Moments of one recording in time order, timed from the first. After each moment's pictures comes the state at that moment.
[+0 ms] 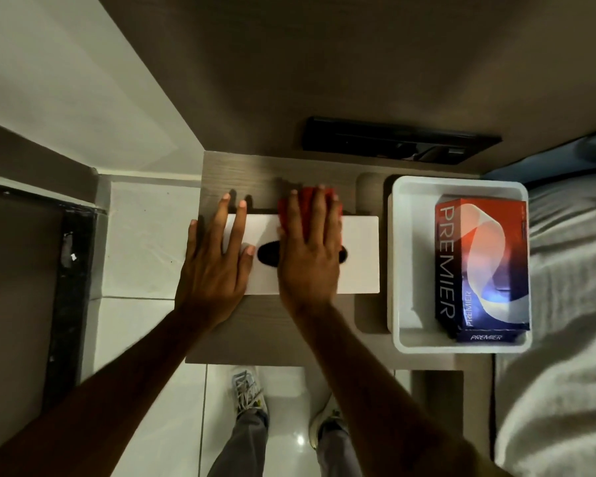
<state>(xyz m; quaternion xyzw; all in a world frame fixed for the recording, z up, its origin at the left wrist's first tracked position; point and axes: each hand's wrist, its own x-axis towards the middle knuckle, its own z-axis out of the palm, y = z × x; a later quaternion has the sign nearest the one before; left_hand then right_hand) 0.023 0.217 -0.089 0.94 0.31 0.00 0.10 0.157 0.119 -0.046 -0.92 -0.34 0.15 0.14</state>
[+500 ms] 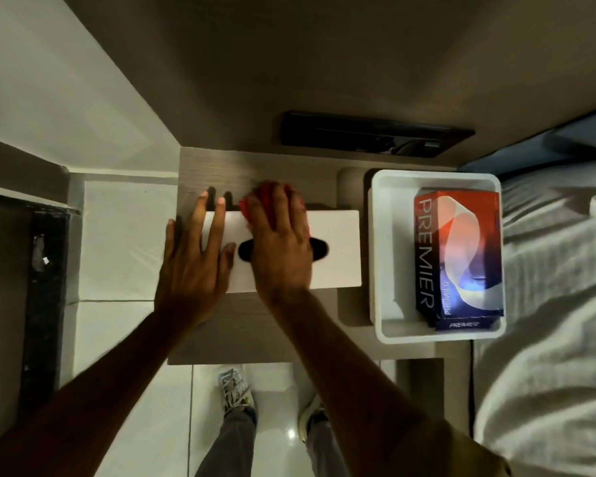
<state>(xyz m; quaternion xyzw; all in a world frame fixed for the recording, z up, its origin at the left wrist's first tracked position) 0.025 0.214 -0.084 0.94 0.31 0.00 0.13 0.160 0.133 -0.038 -0.89 -0.38 0.24 0.13</state>
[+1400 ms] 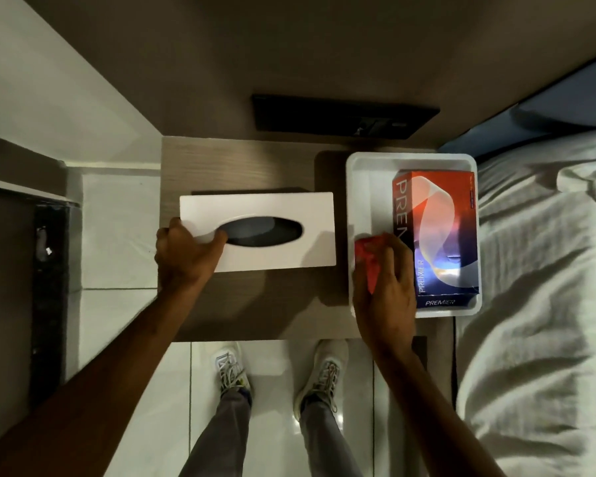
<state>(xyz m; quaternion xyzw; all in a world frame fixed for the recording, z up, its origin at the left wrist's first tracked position) 0.072 0.186 -0.035 0.68 0.66 -0.04 0.32 0.216 -0.053 -0.009 -0.94 -0.25 0.09 0.23</state>
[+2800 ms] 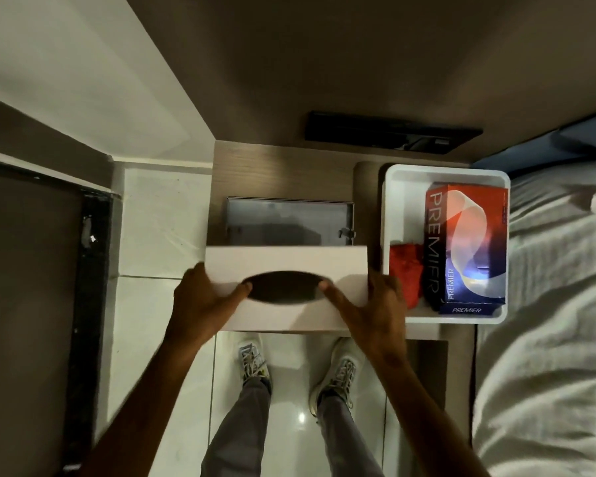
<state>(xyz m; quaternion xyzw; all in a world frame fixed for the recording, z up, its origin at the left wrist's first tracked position) -0.014 0.171 0.012 0.65 0.61 -0.14 0.44 0.161 -0.016 0.022 -0.91 -0.09 0.36 0.21</state>
